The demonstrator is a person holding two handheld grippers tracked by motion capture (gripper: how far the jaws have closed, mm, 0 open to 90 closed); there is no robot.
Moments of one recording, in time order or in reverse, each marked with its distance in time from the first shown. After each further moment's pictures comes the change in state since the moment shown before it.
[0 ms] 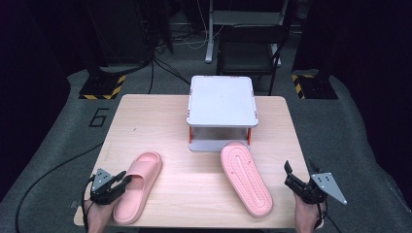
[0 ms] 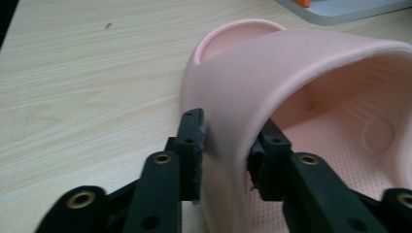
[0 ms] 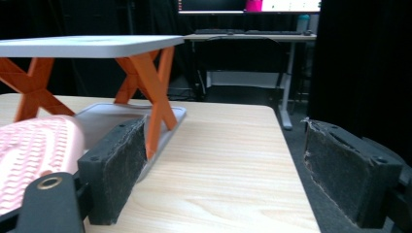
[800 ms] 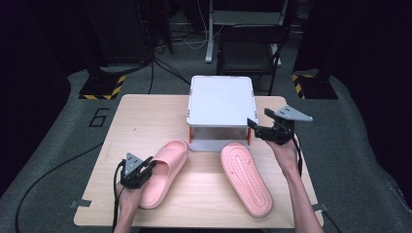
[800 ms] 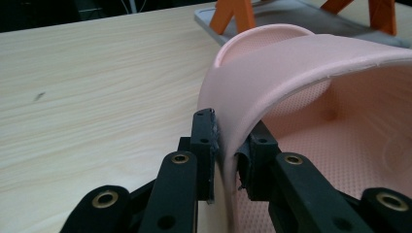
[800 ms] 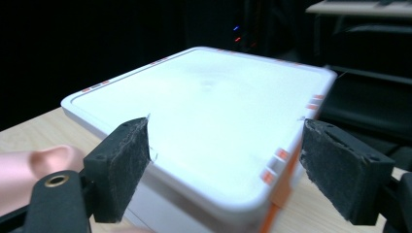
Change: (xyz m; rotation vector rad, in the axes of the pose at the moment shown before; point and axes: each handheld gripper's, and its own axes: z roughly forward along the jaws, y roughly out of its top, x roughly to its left) left arm -0.070 0.061 0.059 -0.070 -0.012 -0.005; right arm 0.057 0.110 0.149 0.200 0.475 -0.056
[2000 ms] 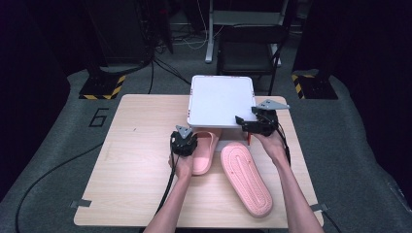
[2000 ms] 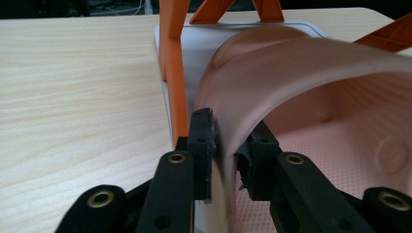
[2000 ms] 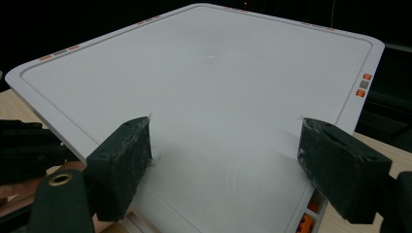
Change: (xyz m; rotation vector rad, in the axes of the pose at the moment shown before) left arm -0.078 0.060 0.146 0.049 0.110 -0.129; right arm -0.003 -0.006 0.051 0.124 0.004 -0.031
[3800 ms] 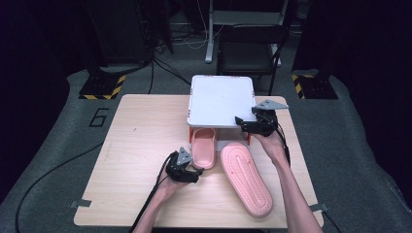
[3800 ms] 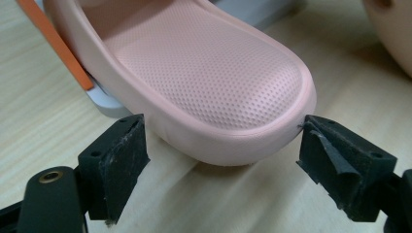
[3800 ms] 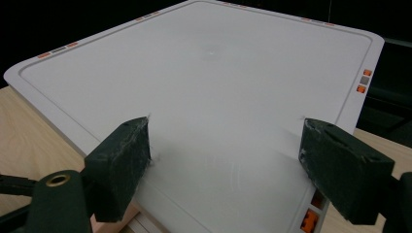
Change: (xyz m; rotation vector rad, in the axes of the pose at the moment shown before) left arm 0.004 -0.045 -0.053 0.150 -0.343 0.390; right arm 0.004 0.002 -0.001 0.026 -0.012 0.011
